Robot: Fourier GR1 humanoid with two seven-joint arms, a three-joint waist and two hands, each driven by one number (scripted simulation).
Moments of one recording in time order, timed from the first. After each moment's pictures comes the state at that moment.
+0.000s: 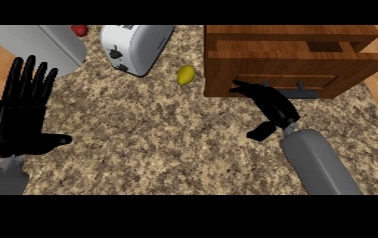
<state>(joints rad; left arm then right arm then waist) -0.12 0.55 -0.09 -1.48 0.82 0.00 -0.35 -0.43 -0.21 0.18 -1.05 0.82 0.07 -0.28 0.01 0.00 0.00</state>
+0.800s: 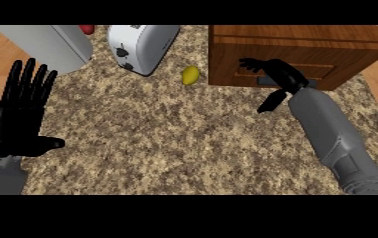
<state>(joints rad) -0.12 0.52 -0.03 -1.41 0.80 -0.14 -0.35 -0.84 -0.27 0.00 -0.42 0.79 0.05 -0.59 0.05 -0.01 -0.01</state>
